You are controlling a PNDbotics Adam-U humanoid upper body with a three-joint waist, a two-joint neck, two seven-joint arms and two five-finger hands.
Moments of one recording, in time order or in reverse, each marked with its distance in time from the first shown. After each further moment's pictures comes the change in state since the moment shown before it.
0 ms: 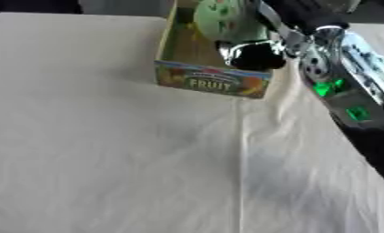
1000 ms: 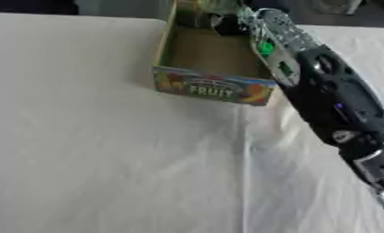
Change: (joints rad) left arm -0.026 -0.001 -0.012 0.000 0.009 0.004 -0.014; right arm -0.266 0.162 -0.093 0.712 0.083 -0.059 -0.287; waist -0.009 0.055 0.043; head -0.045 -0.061
